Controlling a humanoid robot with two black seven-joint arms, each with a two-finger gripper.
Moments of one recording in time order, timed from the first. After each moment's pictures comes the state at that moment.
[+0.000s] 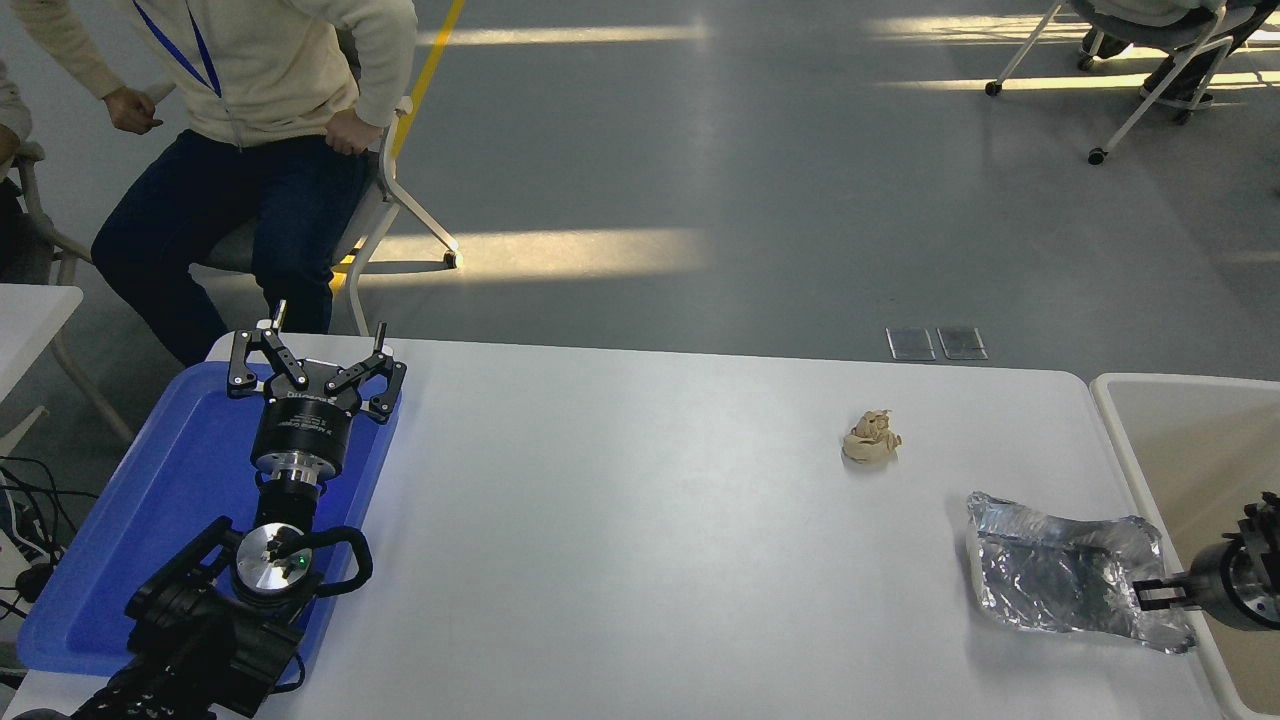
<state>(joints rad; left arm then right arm) -0.50 0.10 -1.16 -0.54 -0.09 -0.64 -0.36 0.98 -0.62 -0.96 0.68 -0.88 0.13 0.23</state>
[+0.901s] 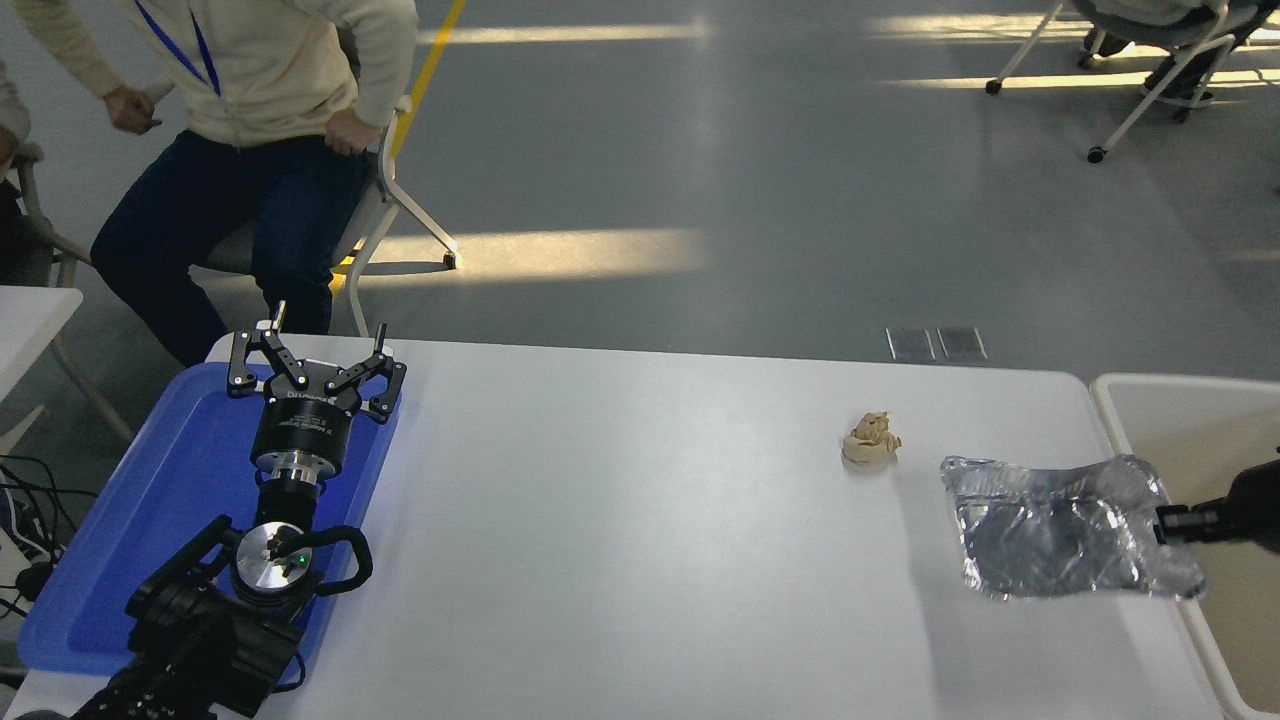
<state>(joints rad) -0.50 0.10 -1.16 -0.54 -0.09 -0.64 -0.36 1.50 -0.91 -0.99 1.11 -1.00 0.38 0.27</state>
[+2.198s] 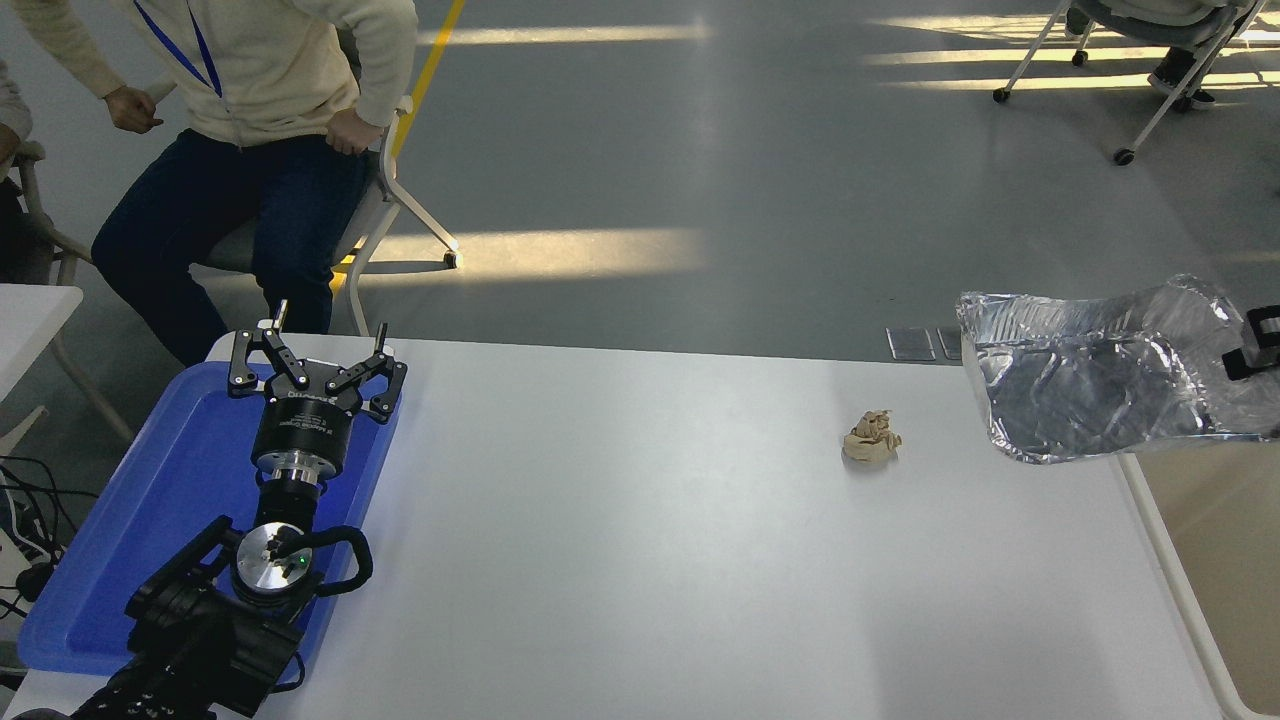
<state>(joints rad) -0.50 0.10 -1.16 -0.54 -0.09 -0.64 -0.35 2.15 -1.02 -1.09 1.24 -1.08 0.78 0.26</state>
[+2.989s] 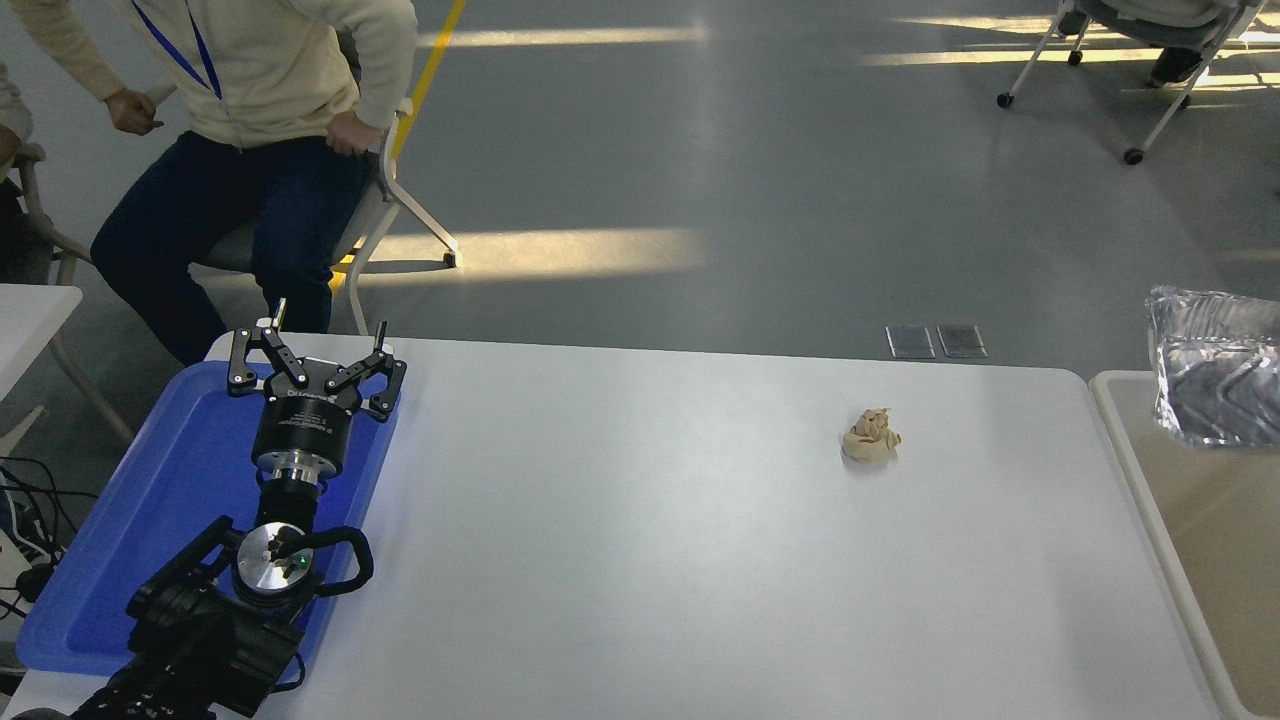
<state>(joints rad) -0.50 0.10 -1.16 -0.54 -0.09 -0.64 -0.36 1.86 -1.11 -1.09 0.83 -1.16 0.75 0.25</state>
